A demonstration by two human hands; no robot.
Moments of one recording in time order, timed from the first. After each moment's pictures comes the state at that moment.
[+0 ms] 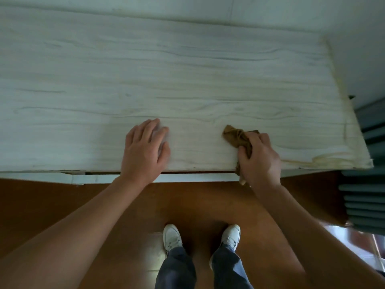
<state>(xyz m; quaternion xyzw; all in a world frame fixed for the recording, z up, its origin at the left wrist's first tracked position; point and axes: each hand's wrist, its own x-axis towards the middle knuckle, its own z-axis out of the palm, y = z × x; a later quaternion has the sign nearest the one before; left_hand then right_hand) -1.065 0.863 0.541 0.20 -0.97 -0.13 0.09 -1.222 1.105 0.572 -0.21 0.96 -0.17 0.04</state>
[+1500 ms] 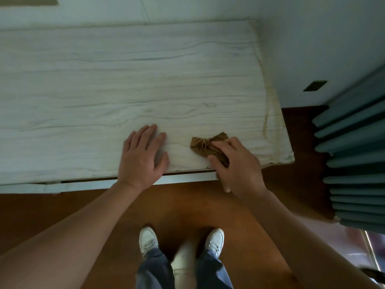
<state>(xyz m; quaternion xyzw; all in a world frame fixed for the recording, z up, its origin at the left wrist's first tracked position) -1.205 1.055 0.542 0.17 -0.98 -0.06 0.07 -1.336 1.286 0.575 -0.32 0.90 -0.25 0.12</state>
